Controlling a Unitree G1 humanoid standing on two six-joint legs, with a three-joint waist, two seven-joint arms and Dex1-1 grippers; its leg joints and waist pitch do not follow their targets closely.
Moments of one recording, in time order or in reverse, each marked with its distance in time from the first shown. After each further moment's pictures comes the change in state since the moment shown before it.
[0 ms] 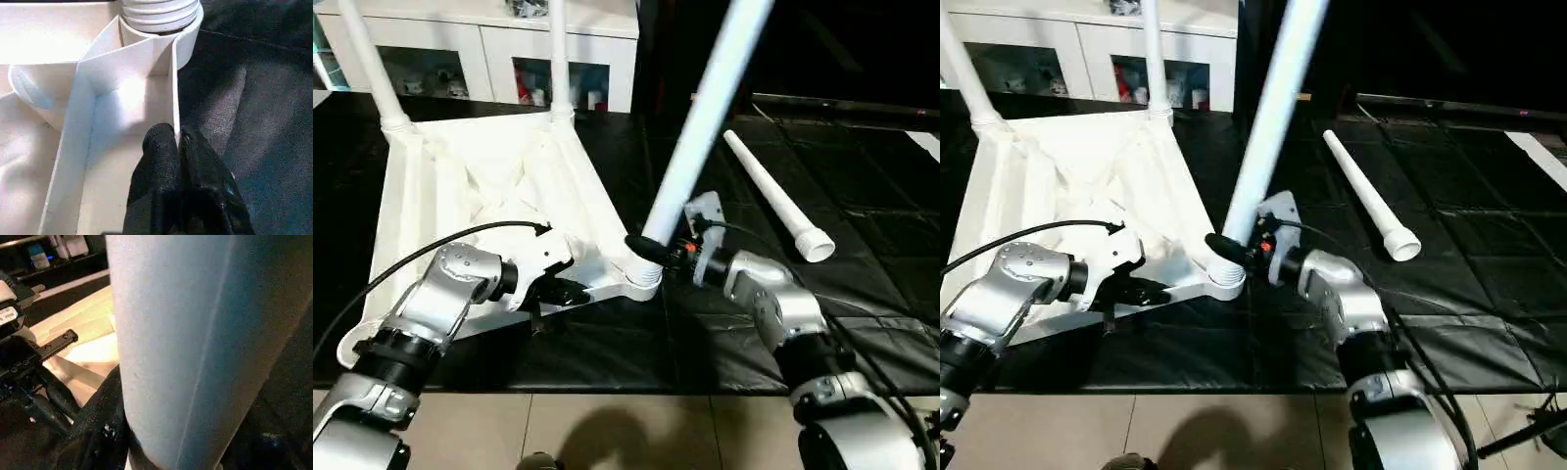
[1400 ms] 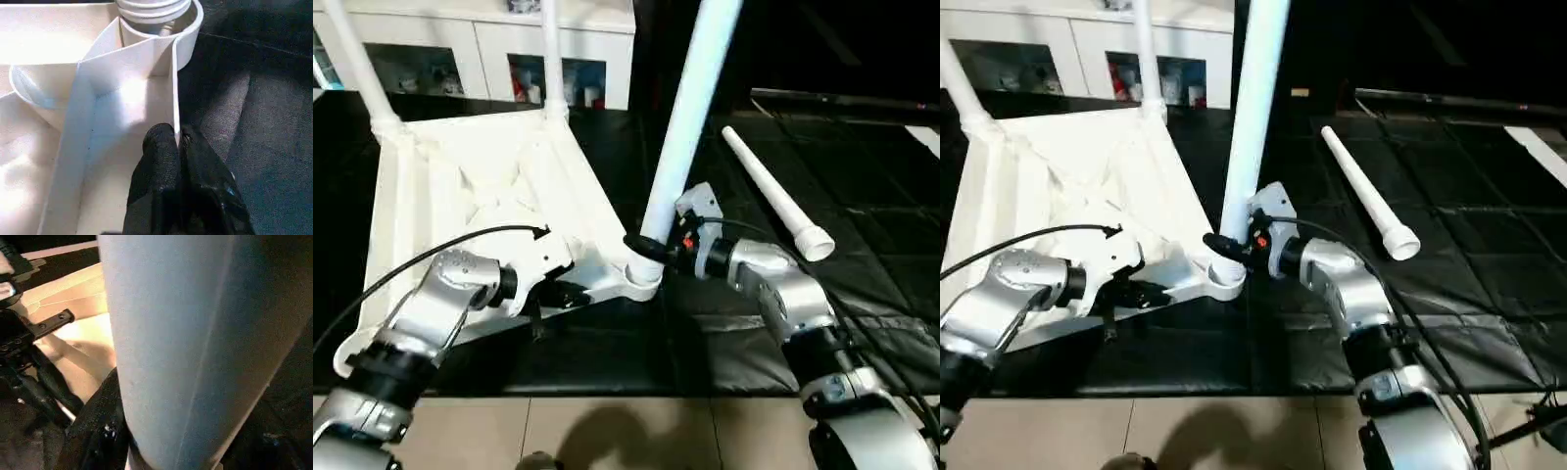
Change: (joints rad) left arm 0.046 0.009 0.004 -0.088 -0.008 0.037 0.037; right arm -0.057 -0.061 0.093 -0.083 -0.069 0.083 0.012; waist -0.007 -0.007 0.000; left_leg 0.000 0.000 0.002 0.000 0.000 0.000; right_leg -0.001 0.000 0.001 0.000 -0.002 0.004
